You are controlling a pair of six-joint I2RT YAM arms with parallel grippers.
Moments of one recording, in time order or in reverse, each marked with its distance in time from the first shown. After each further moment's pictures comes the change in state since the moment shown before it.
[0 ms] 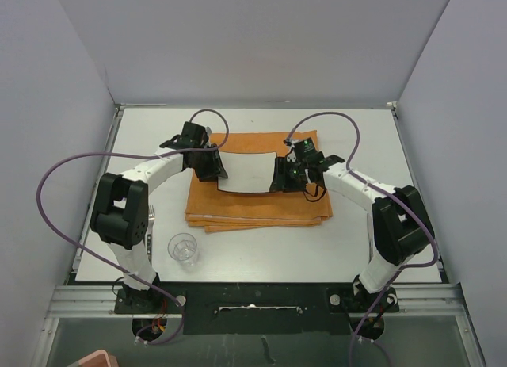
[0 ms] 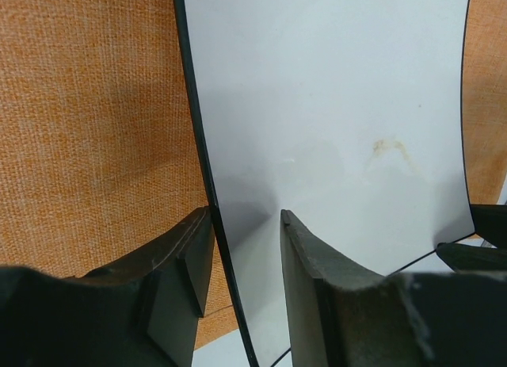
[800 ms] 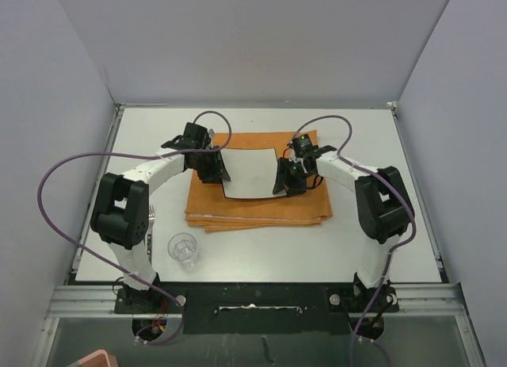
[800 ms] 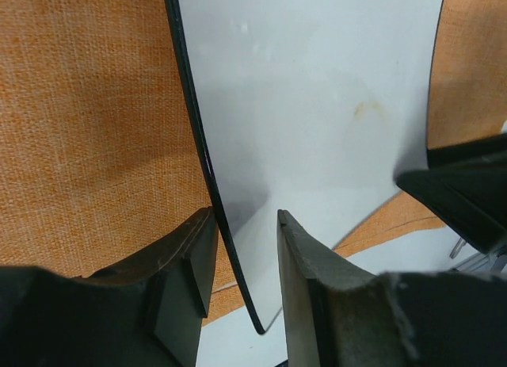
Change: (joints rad) left arm -0.007 0.000 0.000 -0.024 0.044 -0.003; right arm -0.061 0.158 0.114 -0.122 -0.040 0.056
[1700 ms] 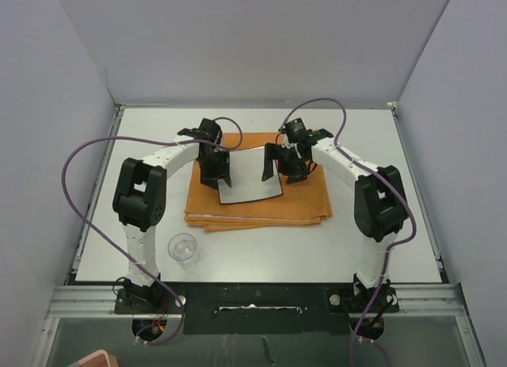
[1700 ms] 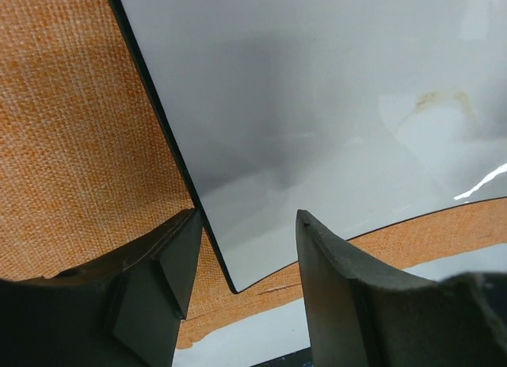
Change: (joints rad) left arm -0.032 0.227 0.263 -0.298 -0.085 0.132; right arm 0.032 0.119 0.286 -0.224 0.019 -0.039
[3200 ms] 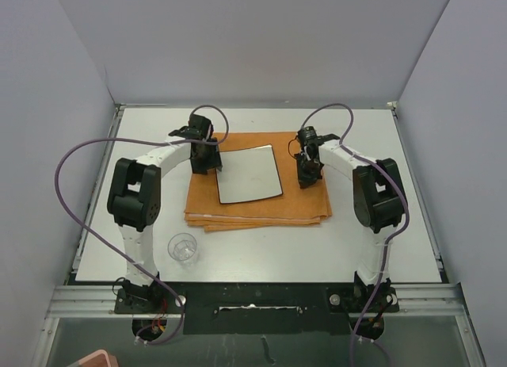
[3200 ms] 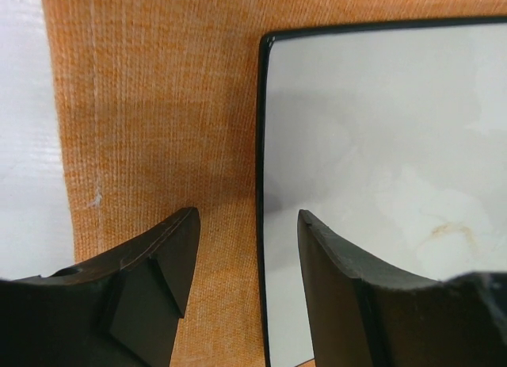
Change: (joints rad) left arm 0.052 -0.029 -0.064 0.218 -0.205 -0.053; right arm -0.111 0.053 -0.082 0.002 0.282 -0.163
